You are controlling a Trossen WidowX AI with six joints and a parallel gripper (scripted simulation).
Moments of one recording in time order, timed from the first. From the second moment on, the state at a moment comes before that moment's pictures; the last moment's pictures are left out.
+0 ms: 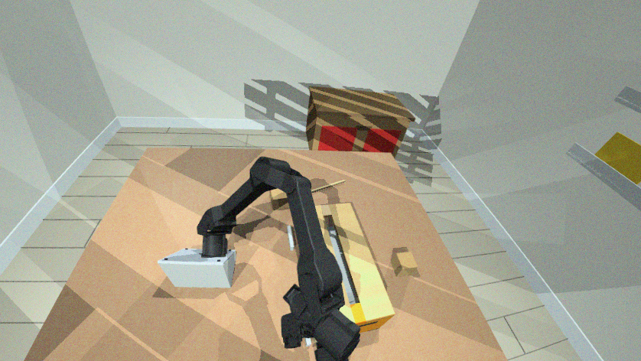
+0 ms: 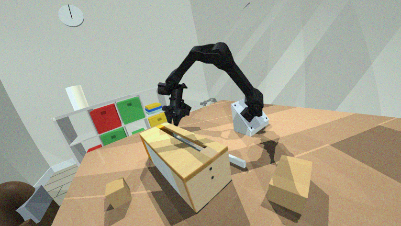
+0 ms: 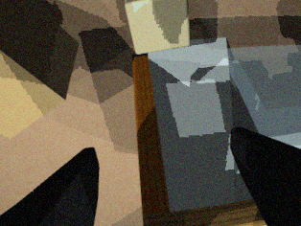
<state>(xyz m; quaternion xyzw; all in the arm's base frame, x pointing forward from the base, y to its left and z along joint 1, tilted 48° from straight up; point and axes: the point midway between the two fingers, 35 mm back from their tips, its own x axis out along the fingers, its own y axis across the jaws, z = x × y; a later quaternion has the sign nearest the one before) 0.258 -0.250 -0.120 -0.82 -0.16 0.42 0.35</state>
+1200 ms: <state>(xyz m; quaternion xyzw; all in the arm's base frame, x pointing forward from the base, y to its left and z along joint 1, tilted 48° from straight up) 0.269 -0.200 -0.164 -0.82 -0.16 0.42 0.35</state>
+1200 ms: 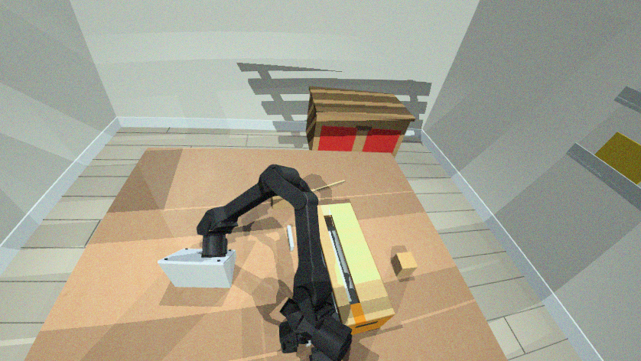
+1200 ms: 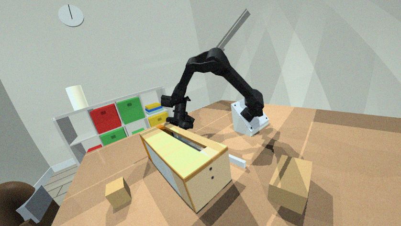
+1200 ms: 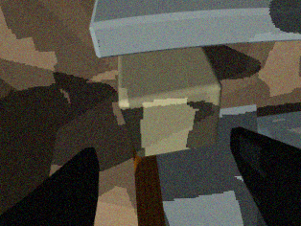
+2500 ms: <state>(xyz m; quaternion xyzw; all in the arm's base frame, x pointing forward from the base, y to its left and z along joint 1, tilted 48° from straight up) 0.257 -0.227 -0.132 -0.81 -0.16 0.43 0.36</state>
